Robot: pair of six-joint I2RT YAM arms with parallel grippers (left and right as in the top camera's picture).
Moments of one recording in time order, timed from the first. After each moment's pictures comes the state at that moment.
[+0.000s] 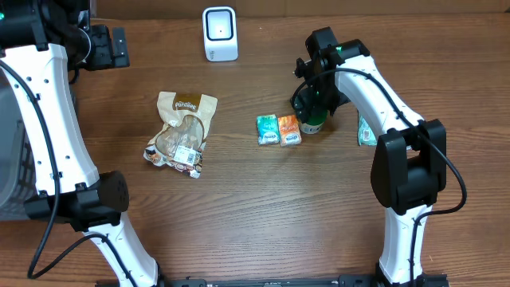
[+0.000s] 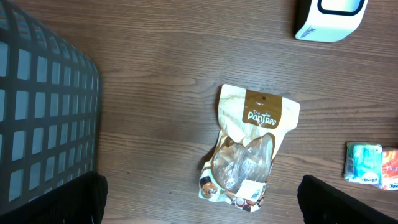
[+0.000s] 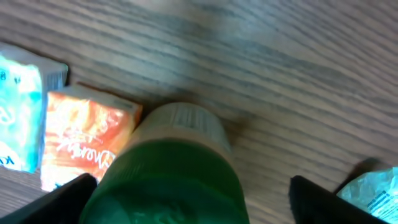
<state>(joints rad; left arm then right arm) 0.17 2.09 2.64 -1.69 0.04 0.00 0.29 2.18 1.85 -1.13 -0.02 -0.18</state>
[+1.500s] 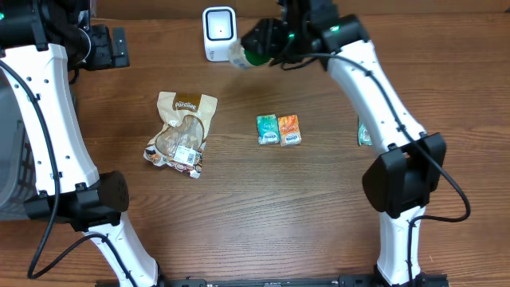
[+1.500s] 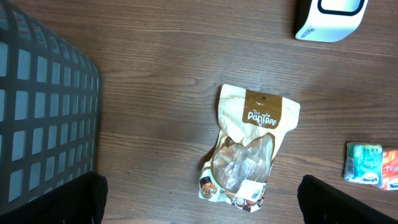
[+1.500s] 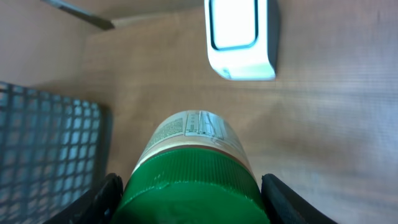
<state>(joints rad) 0.17 2.09 2.64 -1.69 0.04 0.00 0.38 2.19 2.17 -0.79 -0.42 0.53</state>
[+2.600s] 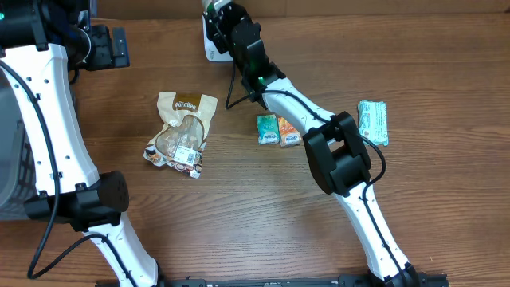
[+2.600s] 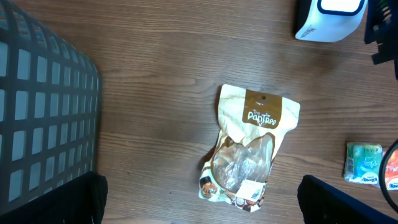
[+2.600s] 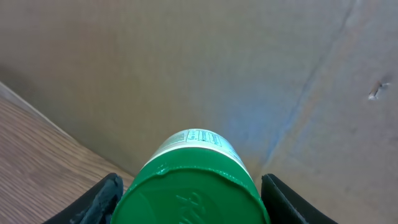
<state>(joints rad) 0.17 2.09 2.64 -1.69 0.04 0.00 0.54 2.62 2.15 0.42 0.15 -0.23</state>
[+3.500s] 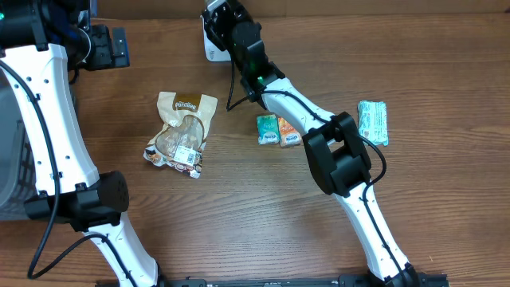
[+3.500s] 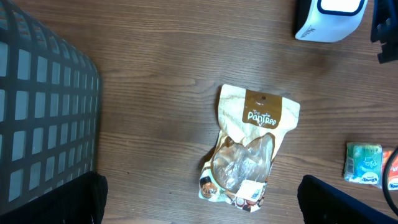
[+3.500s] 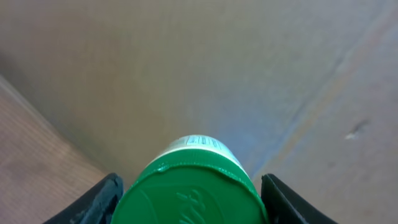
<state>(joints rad) 0.17 2.09 2.64 -1.69 0.04 0.00 0.55 2.60 2.15 0.41 0.15 -0.39</state>
